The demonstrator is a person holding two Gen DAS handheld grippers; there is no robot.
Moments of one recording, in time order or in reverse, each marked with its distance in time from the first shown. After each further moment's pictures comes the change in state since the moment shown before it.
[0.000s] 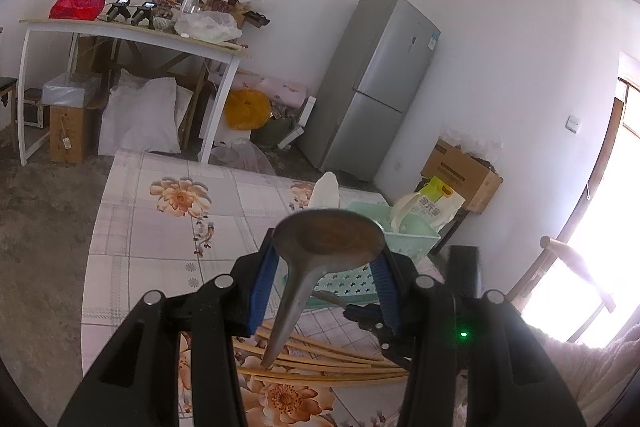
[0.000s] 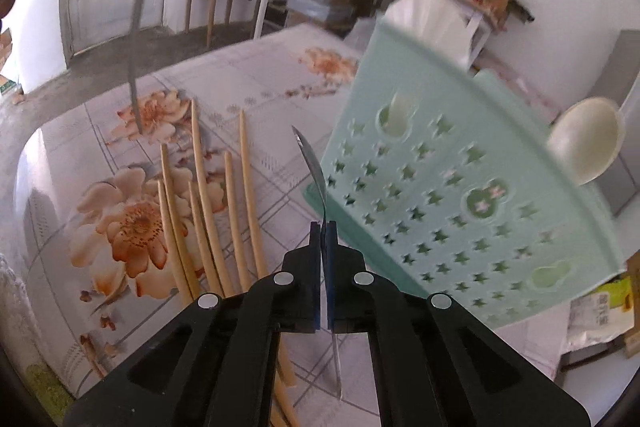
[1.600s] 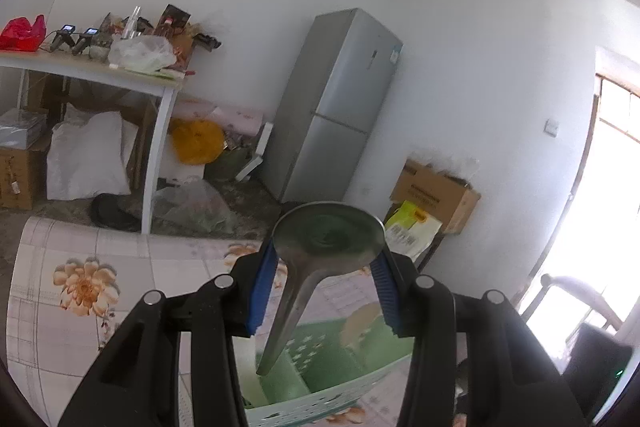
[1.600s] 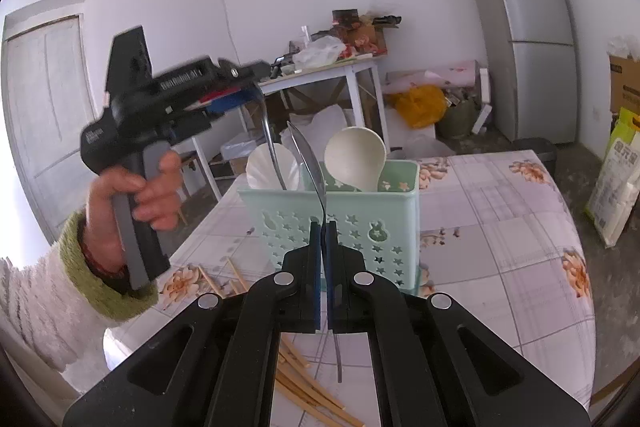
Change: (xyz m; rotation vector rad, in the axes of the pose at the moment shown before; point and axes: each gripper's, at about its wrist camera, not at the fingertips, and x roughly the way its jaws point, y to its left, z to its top) left arm 0.144 -0.060 0.071 0.074 -0.070 -0.115; right arm -0.117 -0.081 -0.056 0.646 -0.378 0.008
